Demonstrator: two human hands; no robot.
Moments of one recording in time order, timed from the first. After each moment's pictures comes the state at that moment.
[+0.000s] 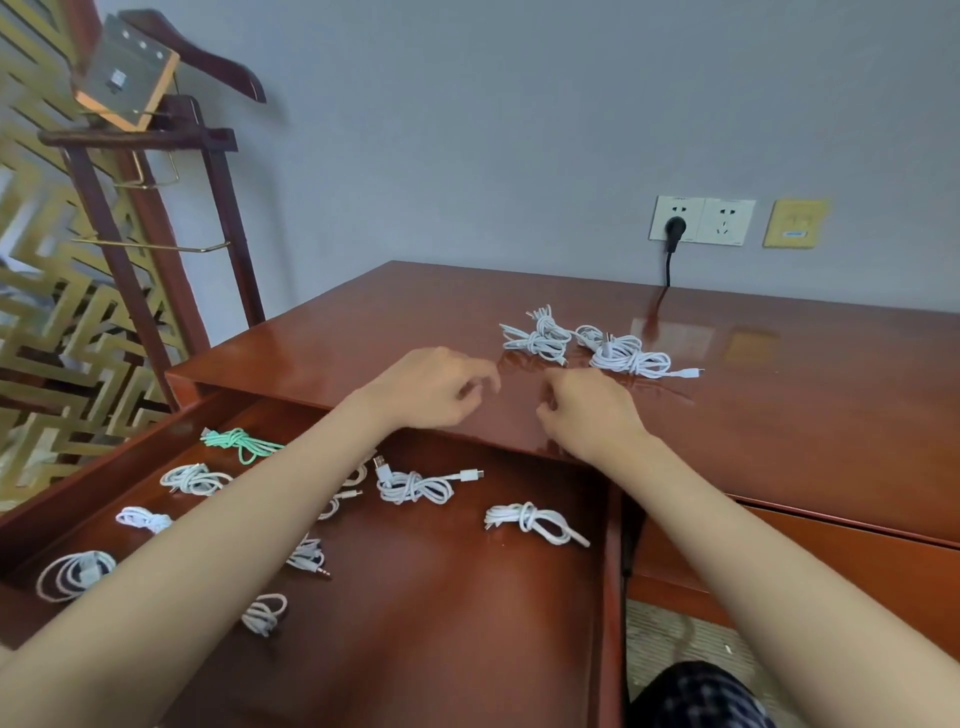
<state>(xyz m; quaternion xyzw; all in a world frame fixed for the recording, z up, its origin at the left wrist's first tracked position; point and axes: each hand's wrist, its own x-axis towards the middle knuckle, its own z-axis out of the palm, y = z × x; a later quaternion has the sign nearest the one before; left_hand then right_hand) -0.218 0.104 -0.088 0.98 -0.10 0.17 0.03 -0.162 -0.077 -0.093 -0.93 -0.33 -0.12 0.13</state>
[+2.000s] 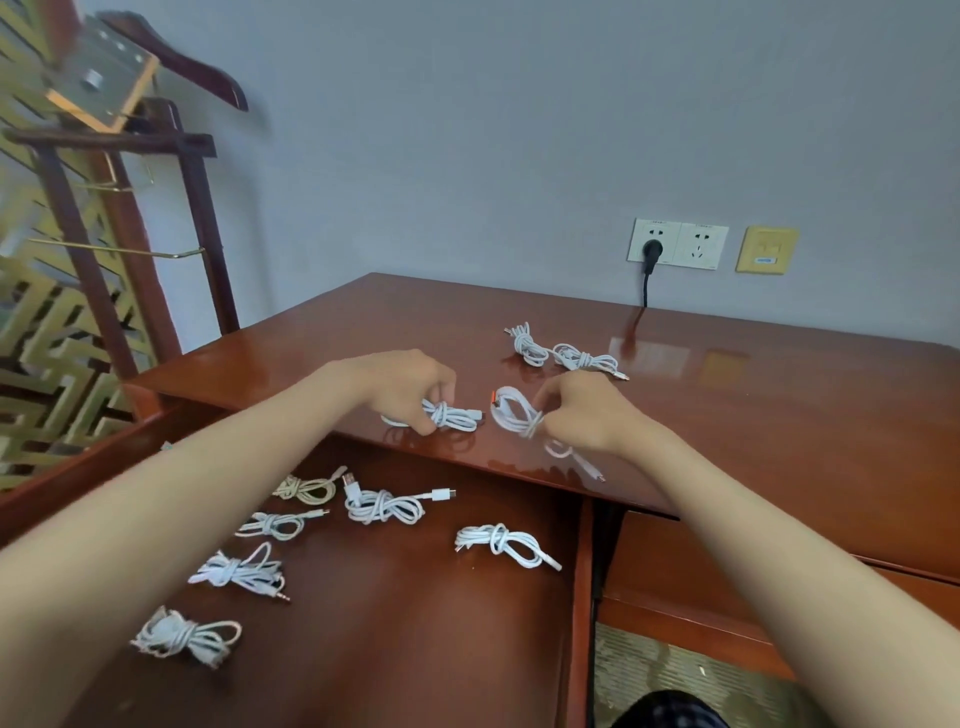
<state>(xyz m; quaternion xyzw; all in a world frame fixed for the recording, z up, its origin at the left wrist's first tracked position) -0.190 0.116 -0.063 1.00 -0.03 -0.04 0.03 -0.134 -0.097 -0.072 -0.92 -0.32 0.03 0.22</state>
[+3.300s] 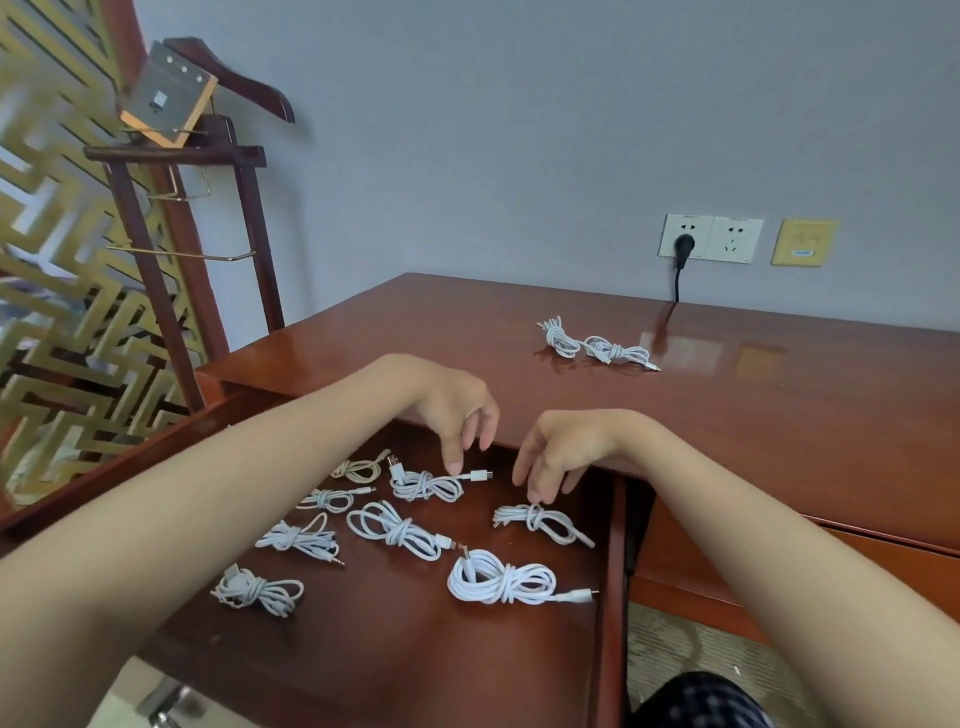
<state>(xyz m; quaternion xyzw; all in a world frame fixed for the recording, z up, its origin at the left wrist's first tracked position) -0.221 0.087 -0.055 0.97 -0.04 -0.23 0.05 -0.169 -0.072 -0.084 -0.84 -0.38 0.35 0.14</state>
